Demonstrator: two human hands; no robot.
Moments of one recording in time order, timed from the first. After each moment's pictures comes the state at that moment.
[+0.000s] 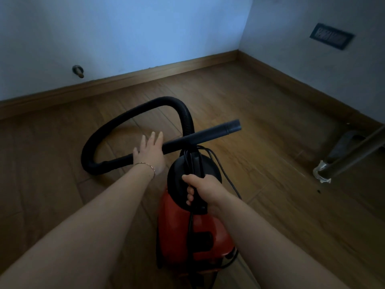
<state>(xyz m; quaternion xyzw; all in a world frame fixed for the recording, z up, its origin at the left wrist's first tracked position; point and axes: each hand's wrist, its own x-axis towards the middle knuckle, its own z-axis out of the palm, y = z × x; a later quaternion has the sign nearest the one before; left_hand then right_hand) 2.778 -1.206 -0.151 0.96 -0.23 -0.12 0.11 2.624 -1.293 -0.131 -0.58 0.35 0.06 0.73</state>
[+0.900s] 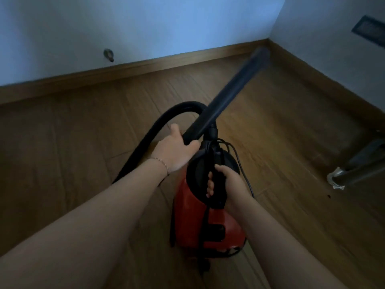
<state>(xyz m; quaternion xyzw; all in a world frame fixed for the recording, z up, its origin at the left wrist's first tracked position) 2.725 -1.181 -0.066 0.90 -0.19 -0.21 0.32 2.601 -1.284 -0.085 -0.47 0.42 0.06 0.78</state>
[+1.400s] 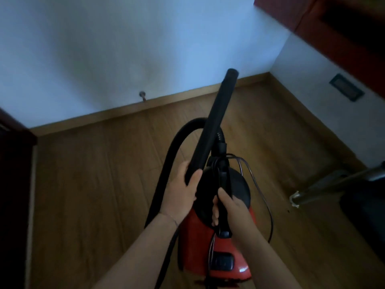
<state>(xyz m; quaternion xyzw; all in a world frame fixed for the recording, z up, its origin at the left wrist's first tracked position) 2.605 -1.140 0.225 0.77 -0.04 -0.24 0.59 2.520 -1.255 0.236 -0.60 0.34 0.08 0.72</state>
